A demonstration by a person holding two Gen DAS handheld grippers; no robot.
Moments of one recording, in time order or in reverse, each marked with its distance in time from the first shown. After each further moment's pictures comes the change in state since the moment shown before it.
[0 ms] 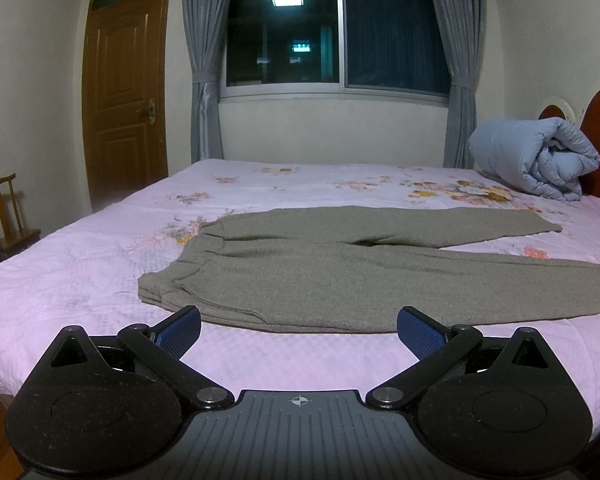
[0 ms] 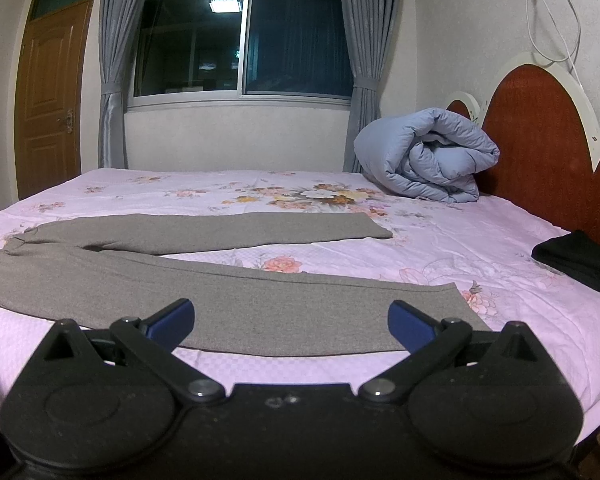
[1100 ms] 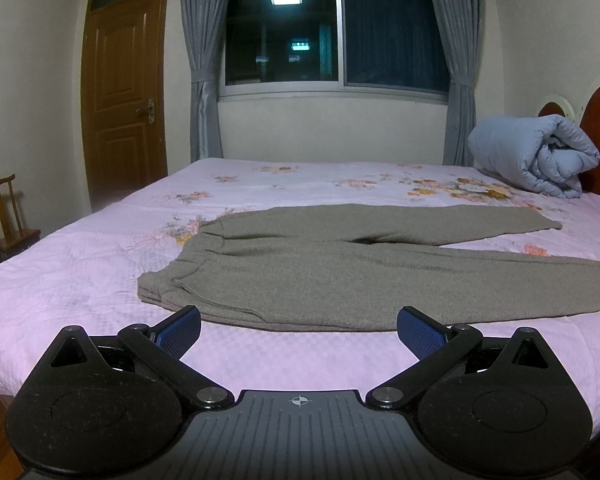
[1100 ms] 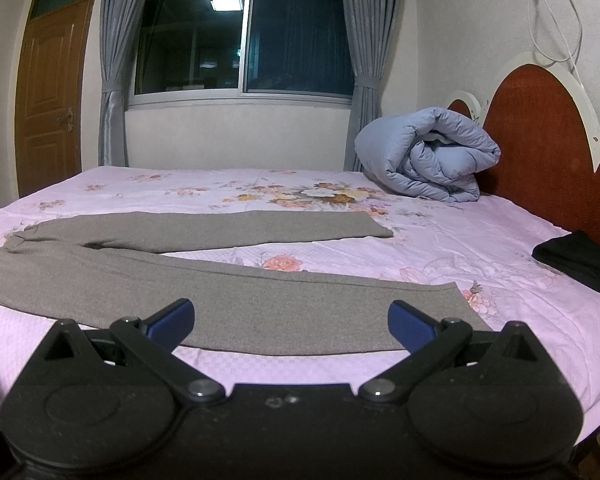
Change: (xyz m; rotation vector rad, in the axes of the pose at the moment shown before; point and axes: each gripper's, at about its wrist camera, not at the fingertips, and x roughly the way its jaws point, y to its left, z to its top) left arm 0.003 -0.001 -0.002 0.003 0.005 0.000; right arm 0.001 0.000 0.000 -0.001 0.003 0.000
